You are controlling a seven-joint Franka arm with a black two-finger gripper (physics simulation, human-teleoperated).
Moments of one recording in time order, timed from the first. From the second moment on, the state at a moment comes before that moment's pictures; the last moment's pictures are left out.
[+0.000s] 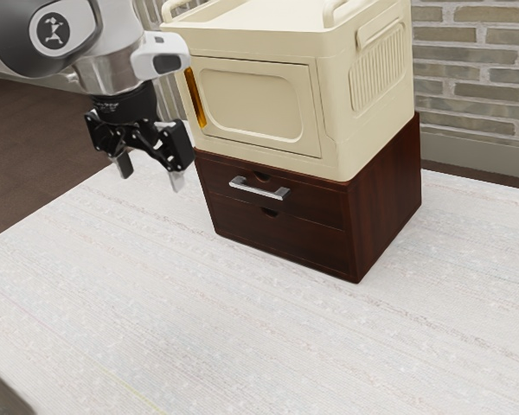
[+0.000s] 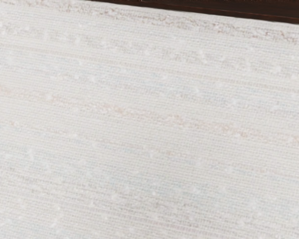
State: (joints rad) arm -0.01 -0.03 0.05 -1.39 0.11 1.41 -0.11
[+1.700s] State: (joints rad) arm 0.01 -0.07 -0.01 -1.70 -0.03 1.90 -1.39
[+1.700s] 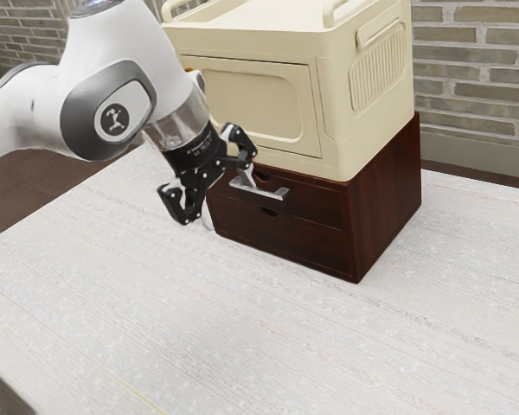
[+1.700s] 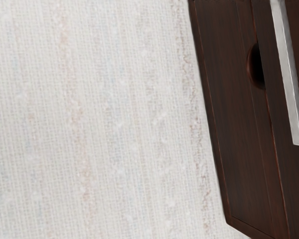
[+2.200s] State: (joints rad) arm 0.02 0.02 0.00 -1.69 -0.04 2.08 -1.48
